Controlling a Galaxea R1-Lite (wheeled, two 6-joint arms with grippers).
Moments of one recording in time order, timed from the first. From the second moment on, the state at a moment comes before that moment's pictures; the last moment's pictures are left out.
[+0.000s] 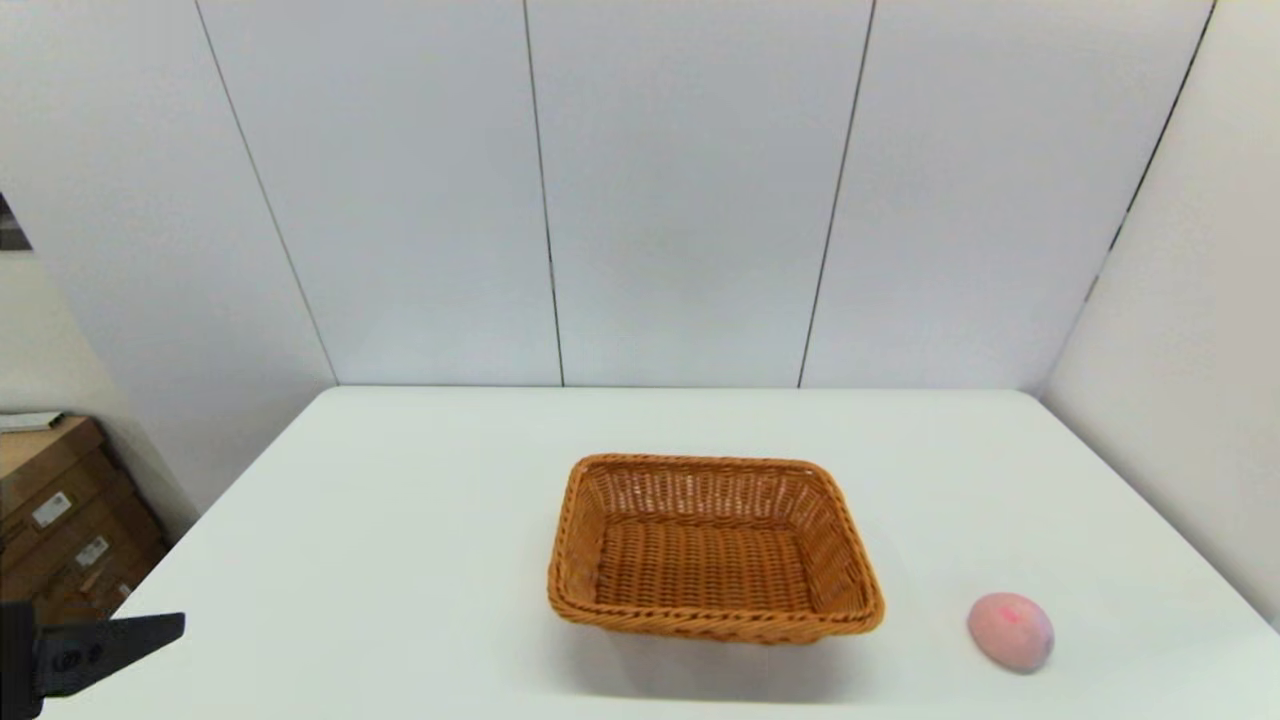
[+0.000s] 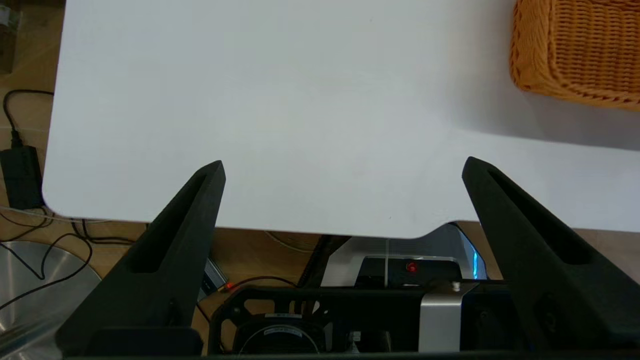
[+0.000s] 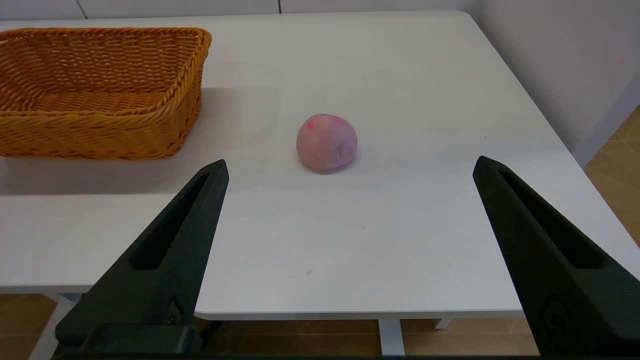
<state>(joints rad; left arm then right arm) -0.16 0.95 -0.81 0.67 0.06 -0.26 0.00 0.00 -0.11 0.26 -0.03 0.02</state>
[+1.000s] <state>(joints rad) 0.01 0.25 -0.38 0.50 0.07 -0.03 0.00 0.00 -0.11 0.26 -0.03 0.03</state>
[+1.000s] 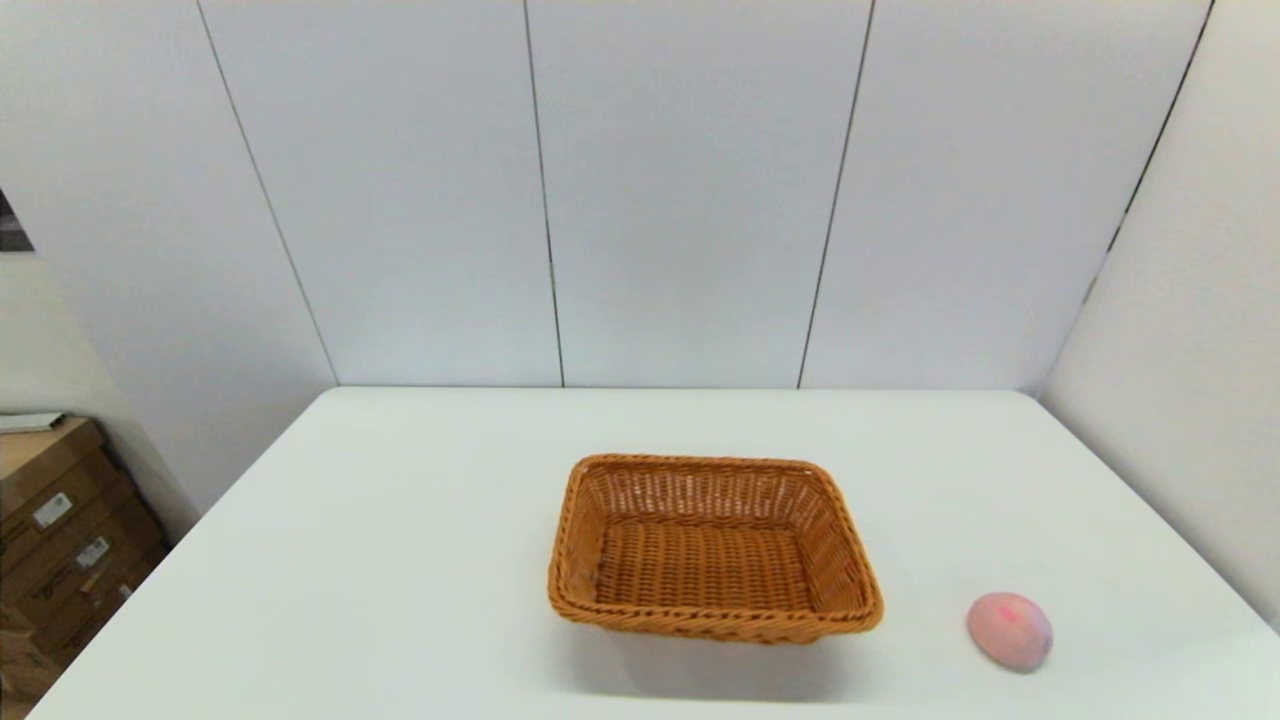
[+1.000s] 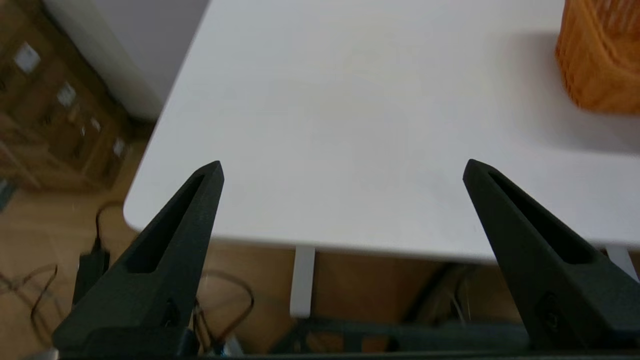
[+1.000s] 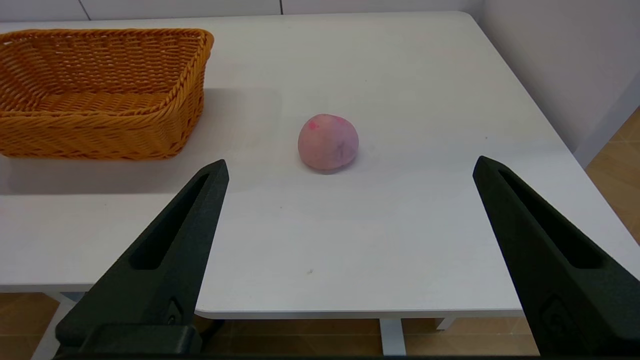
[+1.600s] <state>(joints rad) 0.00 0.03 -0.08 0.17 0.03 -0.02 0.00 0.00 -0.11 0.26 -0.04 0.02</state>
